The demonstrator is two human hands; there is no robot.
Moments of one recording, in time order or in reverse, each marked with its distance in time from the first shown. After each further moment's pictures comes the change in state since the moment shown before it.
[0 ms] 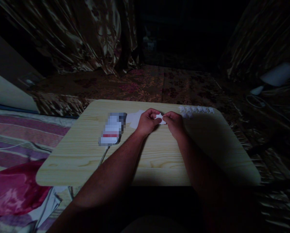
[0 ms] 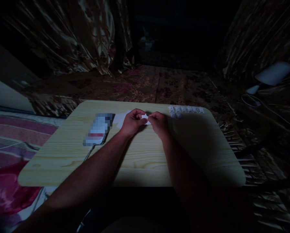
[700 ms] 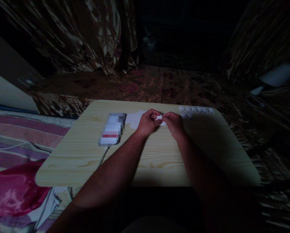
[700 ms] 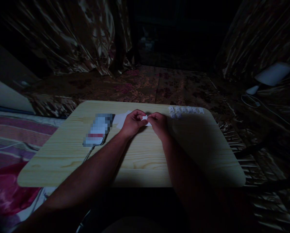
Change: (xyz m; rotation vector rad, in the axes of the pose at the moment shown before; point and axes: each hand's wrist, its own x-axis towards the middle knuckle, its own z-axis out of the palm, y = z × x) left_hand 0.001 -0.004 -0.002 0.075 -0.042 0.040; right_hand 0.000 -0.001 0.001 0.045 0.007 0.012
